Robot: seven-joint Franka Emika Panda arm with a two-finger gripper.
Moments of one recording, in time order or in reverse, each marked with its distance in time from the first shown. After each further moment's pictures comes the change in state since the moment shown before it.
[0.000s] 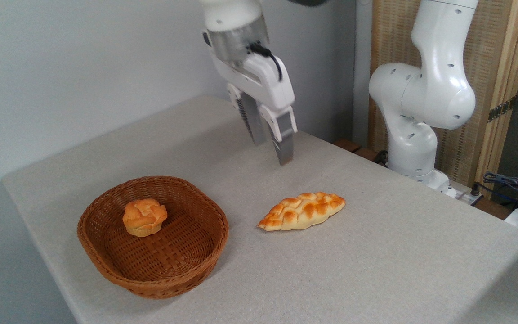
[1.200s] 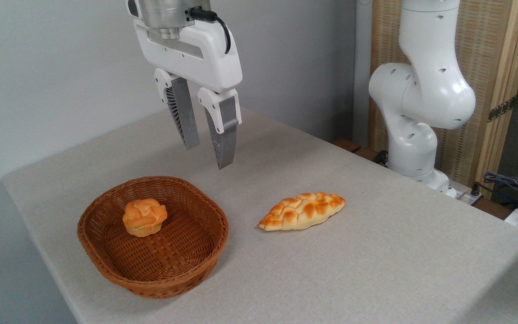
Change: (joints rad) arm 0.005 0.328 0.063 0.528 0.001 -0.042 -0.125
